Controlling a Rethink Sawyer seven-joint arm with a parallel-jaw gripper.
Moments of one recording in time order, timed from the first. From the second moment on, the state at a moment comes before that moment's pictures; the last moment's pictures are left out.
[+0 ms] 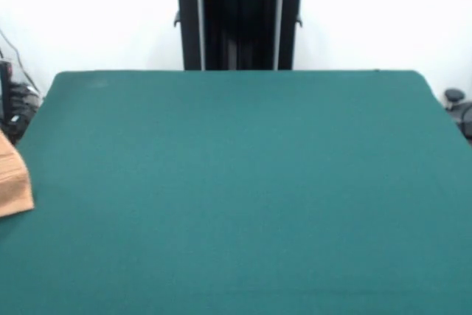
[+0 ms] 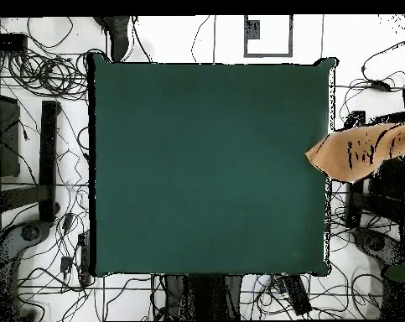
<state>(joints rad) -1.24 -0.87 1.09 1.25 -0.58 1.29 1.50</state>
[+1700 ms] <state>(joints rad) -1.14 -0.54 1.08 0.64 -0.72 1.70 1.06</state>
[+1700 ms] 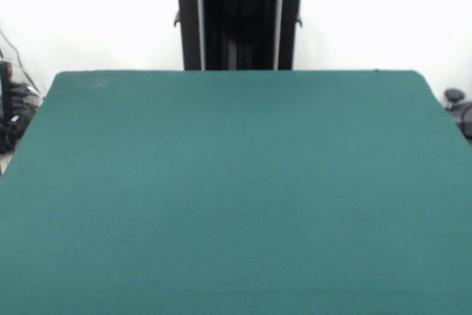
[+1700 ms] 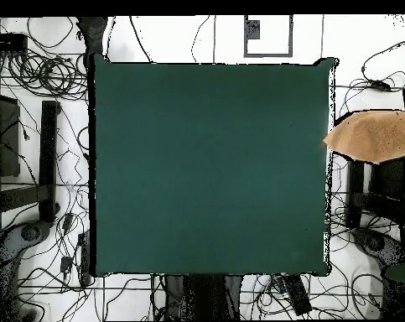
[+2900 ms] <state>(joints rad) -1.27 -1.07 0.90 1.52 -0.30 1.00 1.23</state>
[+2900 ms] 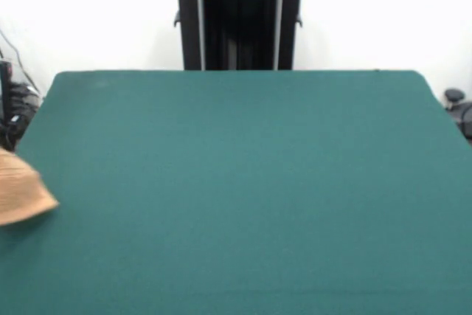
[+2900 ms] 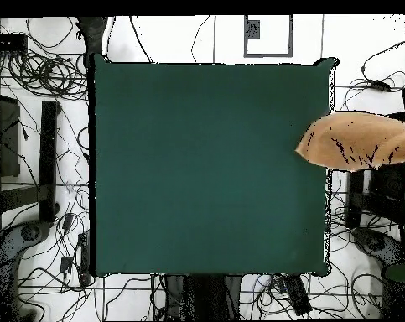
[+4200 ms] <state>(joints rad) -1.01 -1.25 0.57 1.82 -0.09 0.78 1.39</state>
